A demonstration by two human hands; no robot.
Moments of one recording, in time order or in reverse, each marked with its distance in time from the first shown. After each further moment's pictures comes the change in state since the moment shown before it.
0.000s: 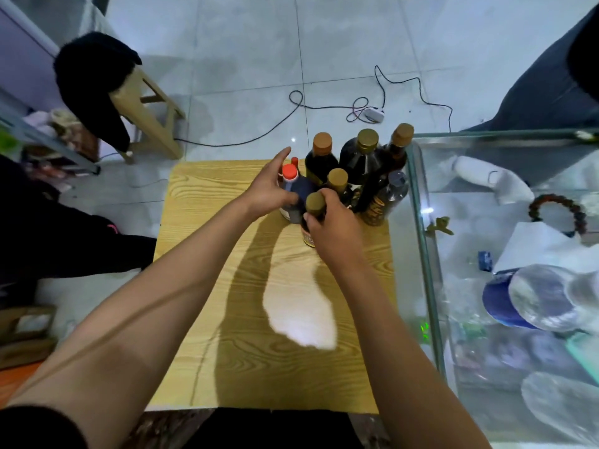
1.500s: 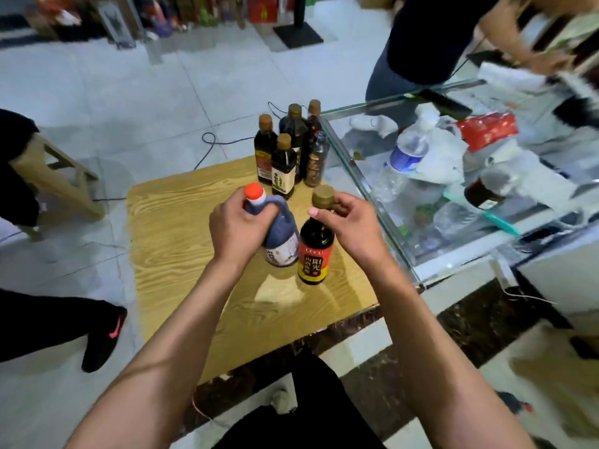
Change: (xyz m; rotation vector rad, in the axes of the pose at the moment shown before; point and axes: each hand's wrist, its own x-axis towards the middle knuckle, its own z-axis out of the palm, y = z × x) left_hand -0.247 -0.023 0.003 0.101 0.461 0.425; right_hand -0.231 -0.044 -0.026 0.592 0.328 0.052
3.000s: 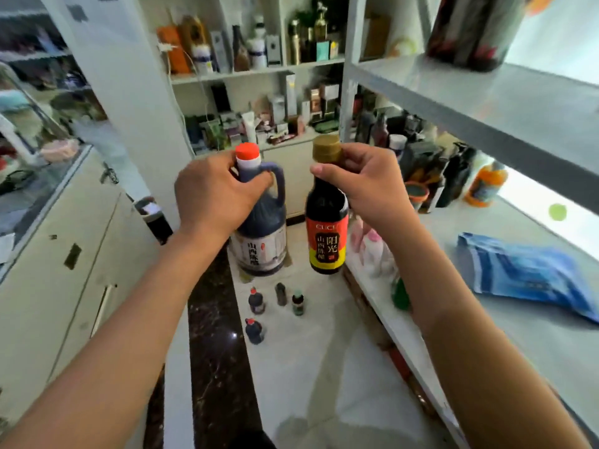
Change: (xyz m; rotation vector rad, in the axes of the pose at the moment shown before) left_hand -0.721 0.485 0.060 -0.400 -0.745 1.310; right_hand -0.824 -0.049 -0.434 -0.198 1.449 -0.174
